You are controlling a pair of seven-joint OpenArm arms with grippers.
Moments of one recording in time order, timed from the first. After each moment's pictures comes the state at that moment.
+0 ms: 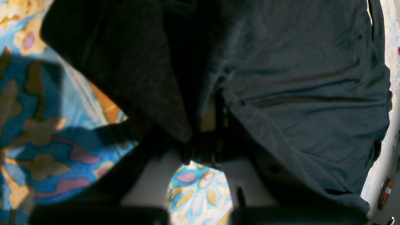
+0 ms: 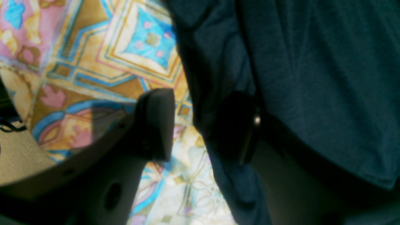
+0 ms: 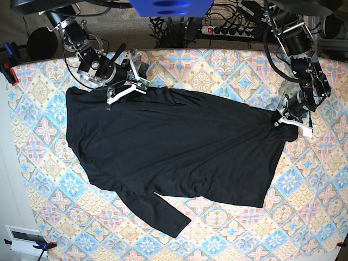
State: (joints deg) left arm -3.6 -16.9 -30.0 68.6 -45.6 -12.7 56.6; right arm -11.1 27.6 -24.1 101.7 -6.6 34.6 -33.7
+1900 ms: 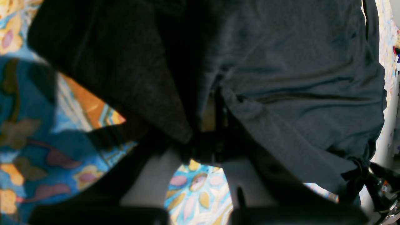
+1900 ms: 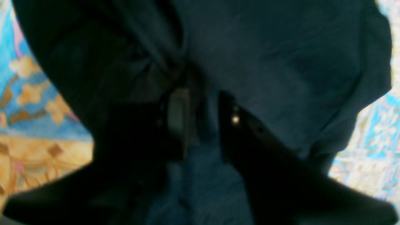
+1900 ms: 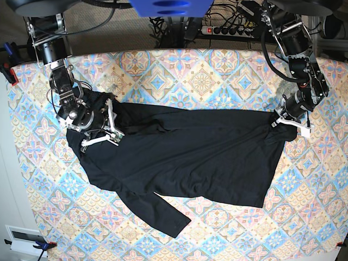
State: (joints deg) left arm -3.6 -15.9 -30.0 68.6 -45.7 -12.9 56.3; right arm 7.2 27.5 -16.1 86.8 0.6 38.7 -35.3
